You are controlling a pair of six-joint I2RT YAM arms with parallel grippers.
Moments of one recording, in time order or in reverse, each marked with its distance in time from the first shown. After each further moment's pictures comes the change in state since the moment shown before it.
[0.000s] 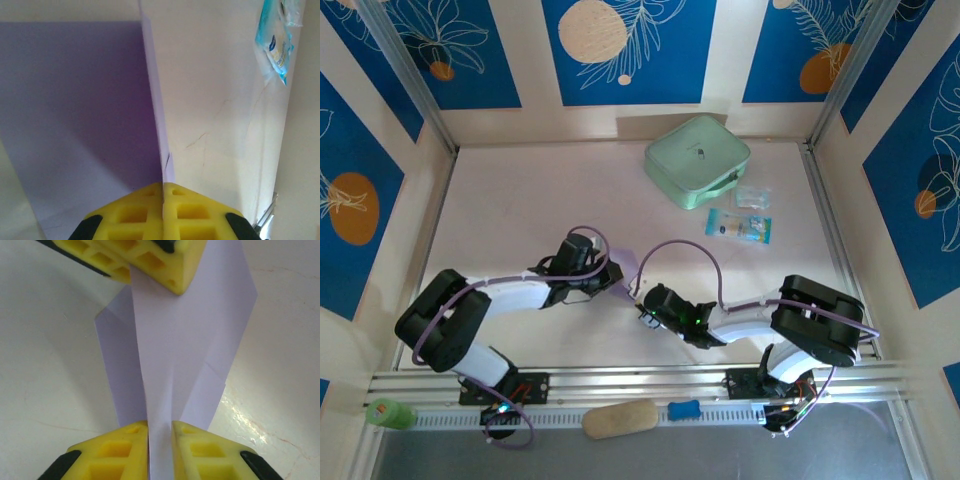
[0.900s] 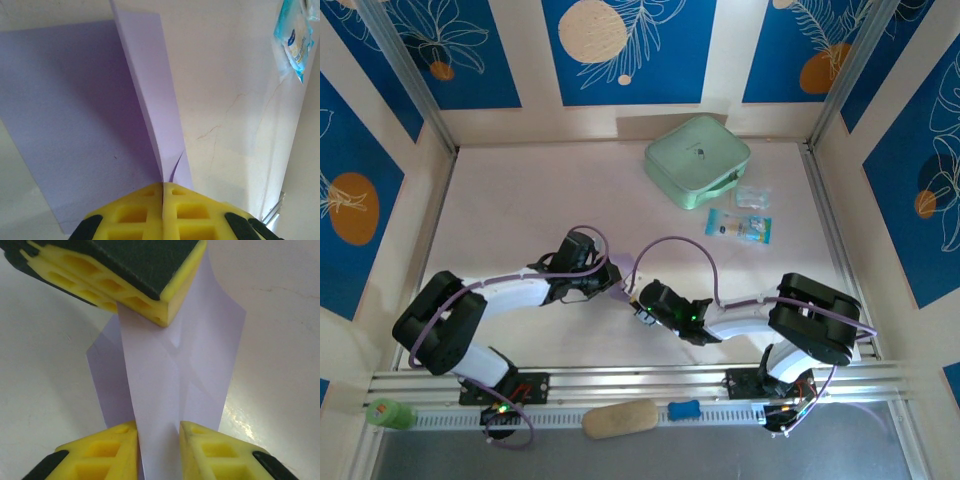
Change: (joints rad) left arm 0.000 -0.018 0.026 -0.113 0.000 0.001; right arm -0.002 0.018 0.050 -0.021 -0.005 -0.024
